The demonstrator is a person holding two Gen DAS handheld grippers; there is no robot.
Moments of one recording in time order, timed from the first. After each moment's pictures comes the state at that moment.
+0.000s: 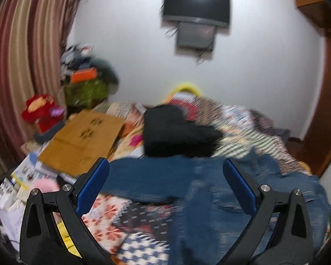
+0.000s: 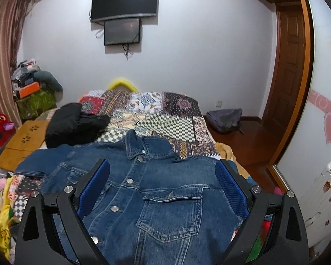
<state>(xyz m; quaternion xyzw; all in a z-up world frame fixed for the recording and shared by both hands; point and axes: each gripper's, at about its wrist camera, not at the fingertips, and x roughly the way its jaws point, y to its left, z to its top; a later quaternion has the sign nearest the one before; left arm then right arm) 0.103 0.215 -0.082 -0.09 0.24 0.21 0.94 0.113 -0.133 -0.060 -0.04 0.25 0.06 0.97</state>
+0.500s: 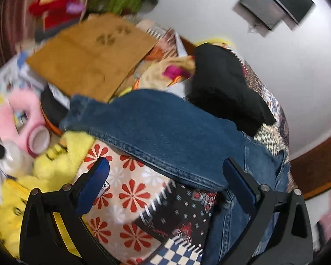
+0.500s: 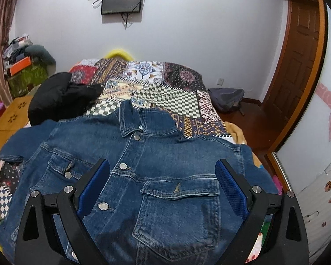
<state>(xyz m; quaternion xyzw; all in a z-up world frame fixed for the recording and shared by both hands) 0.133 0.382 -0.217 -0.36 0.37 0.20 0.83 0.164 -0.109 -0.100 -0.07 0.33 0.06 0.94</state>
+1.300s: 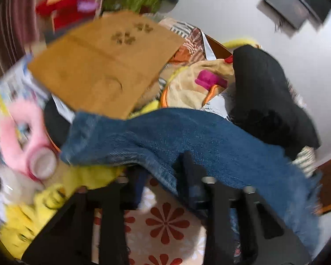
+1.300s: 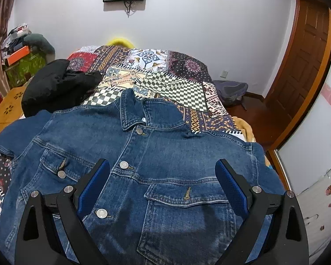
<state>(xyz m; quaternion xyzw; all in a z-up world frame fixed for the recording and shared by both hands) 0.188 0.424 -0.248 -0.29 0.40 0.29 0.82 0.189 -0.097 -0.111 -0.08 0.35 0.06 0.93</state>
